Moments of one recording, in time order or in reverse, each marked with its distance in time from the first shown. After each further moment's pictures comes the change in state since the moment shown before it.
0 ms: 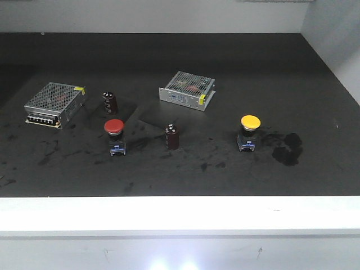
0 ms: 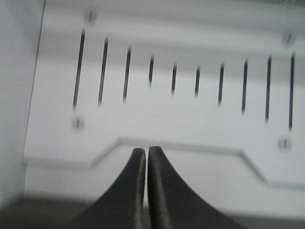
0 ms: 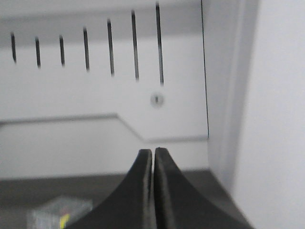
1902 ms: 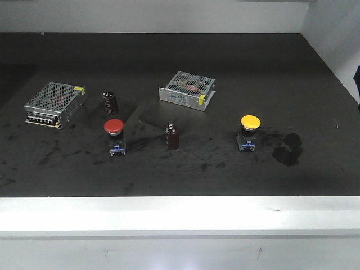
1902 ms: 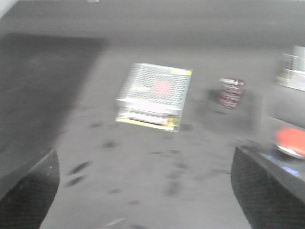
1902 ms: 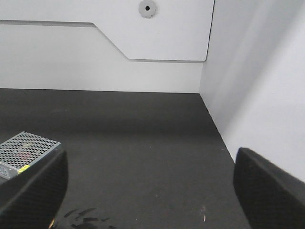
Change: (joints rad) left arm -0.037 0.835 -0.545 -0.006 0.610 0.115; right arm 0.000 0.833 -0.440 -0.090 0.075 0.008
